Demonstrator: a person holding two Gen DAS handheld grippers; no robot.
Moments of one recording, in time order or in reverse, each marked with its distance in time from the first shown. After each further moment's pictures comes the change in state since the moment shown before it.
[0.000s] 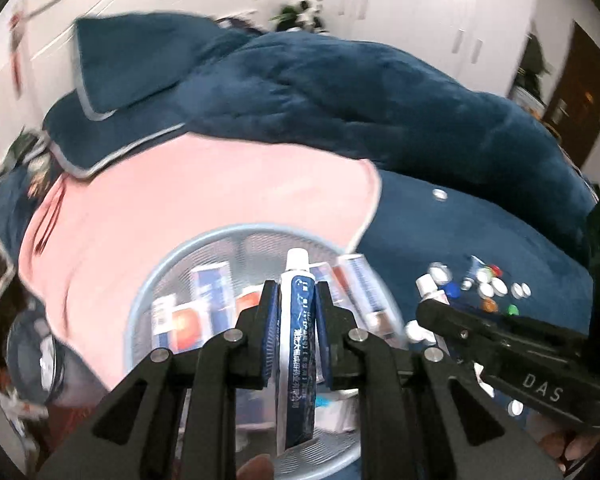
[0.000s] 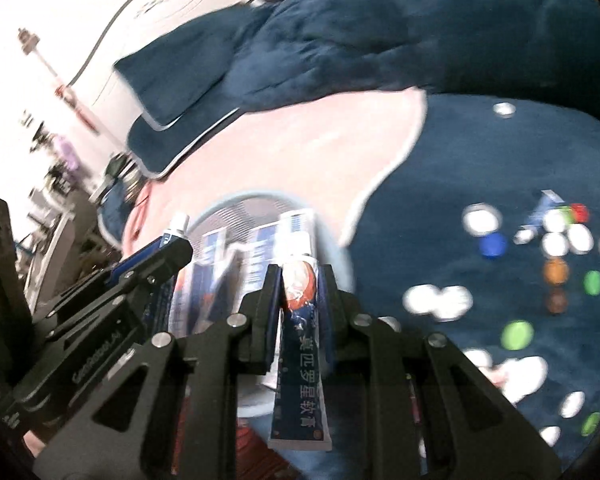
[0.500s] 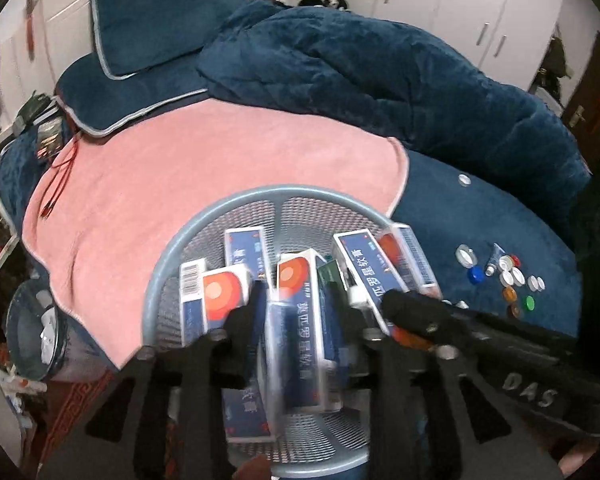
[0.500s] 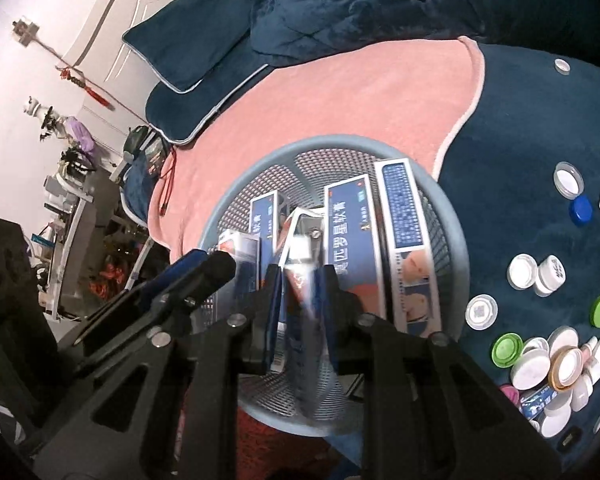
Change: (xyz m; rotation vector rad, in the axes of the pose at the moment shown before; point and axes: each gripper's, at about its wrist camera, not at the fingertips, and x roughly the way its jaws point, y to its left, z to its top) left arm 0.021 0.029 -0.013 -0.038 0.080 0.034; right arm 0.046 0.039 -0.004 0.037 0.116 0.102
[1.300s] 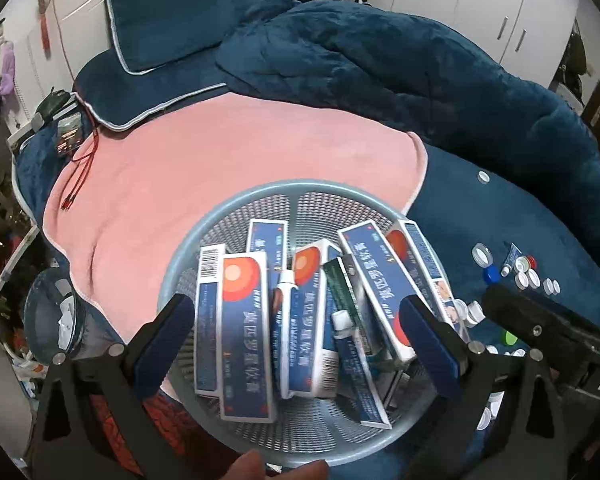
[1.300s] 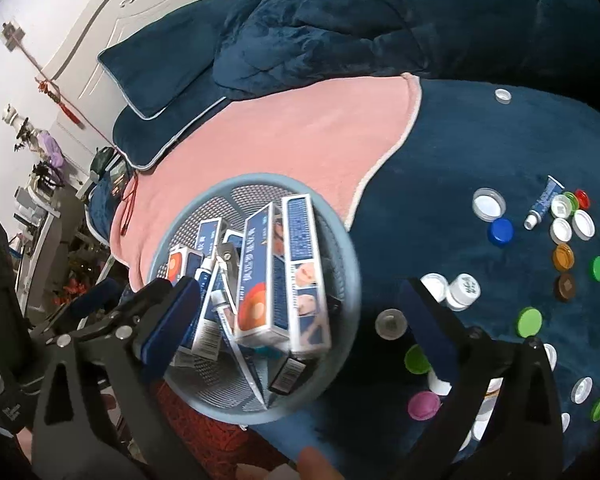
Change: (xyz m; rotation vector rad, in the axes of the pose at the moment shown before) left arm -0.005 -0.016 -0.003 0.019 0.031 0.063; right arm -0.044 -0.034 0.003 0.012 -0.120 -0.179
